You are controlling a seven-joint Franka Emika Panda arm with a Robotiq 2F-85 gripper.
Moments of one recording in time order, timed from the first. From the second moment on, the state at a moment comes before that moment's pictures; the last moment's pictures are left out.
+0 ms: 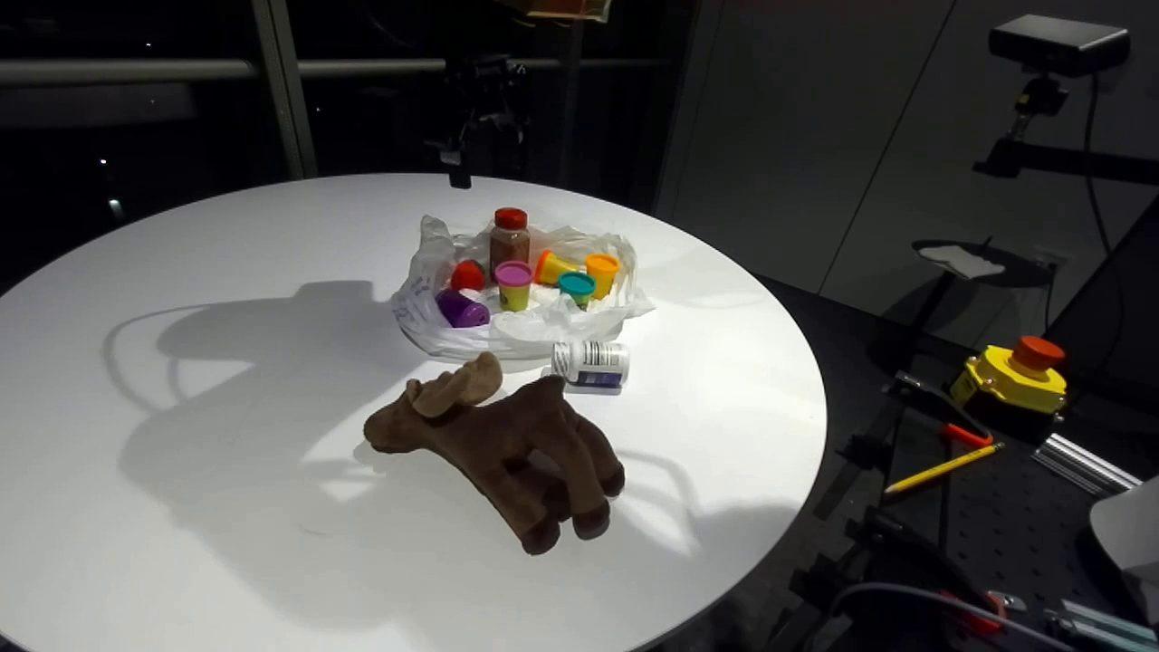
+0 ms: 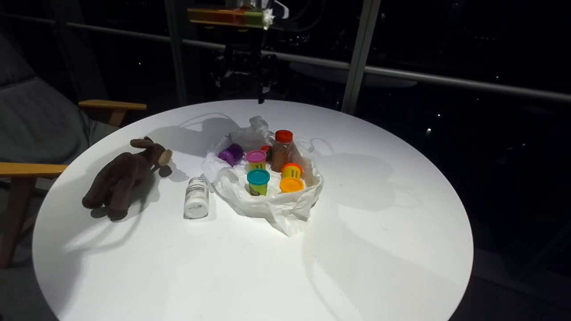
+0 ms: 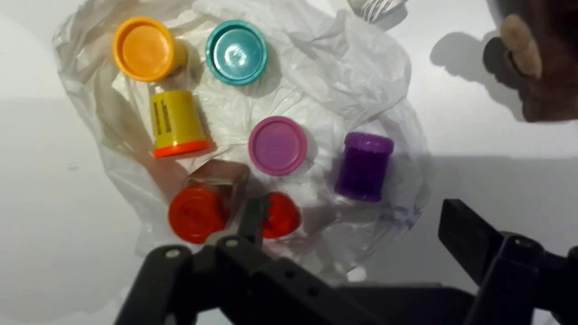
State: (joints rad) arm 0.14 0.62 0.05 -1.49 -0.09 2.01 0.00
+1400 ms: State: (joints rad) arm 0.20 0.49 0.05 -2.18 -0.37 2.45 -0.01
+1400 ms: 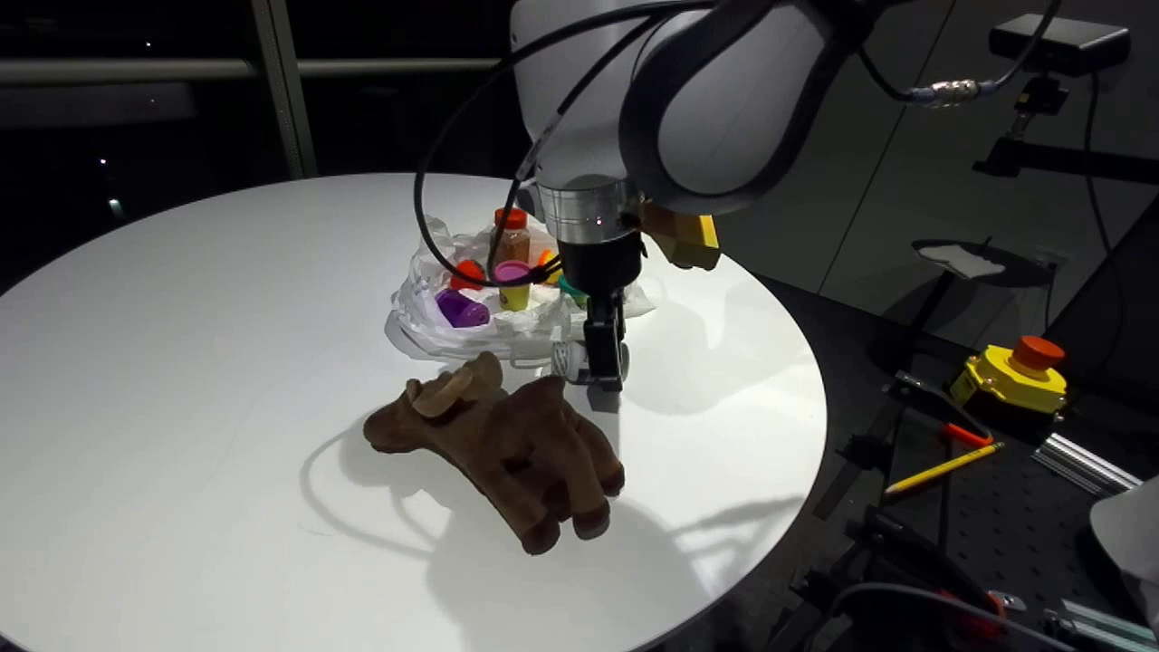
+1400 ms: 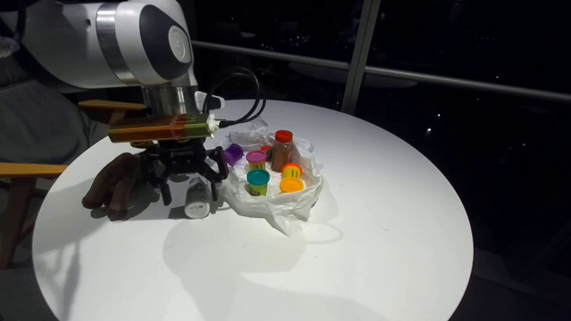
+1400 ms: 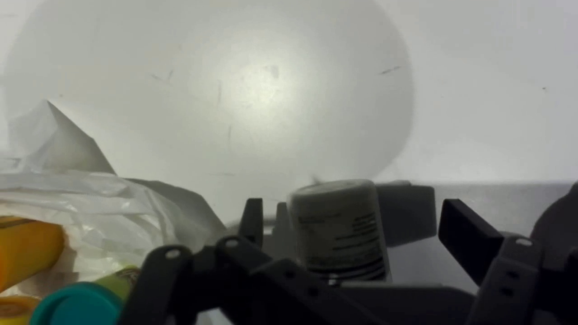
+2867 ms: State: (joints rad) arm 0.20 0.28 0.03 -2.25 -0.34 2.47 0.01
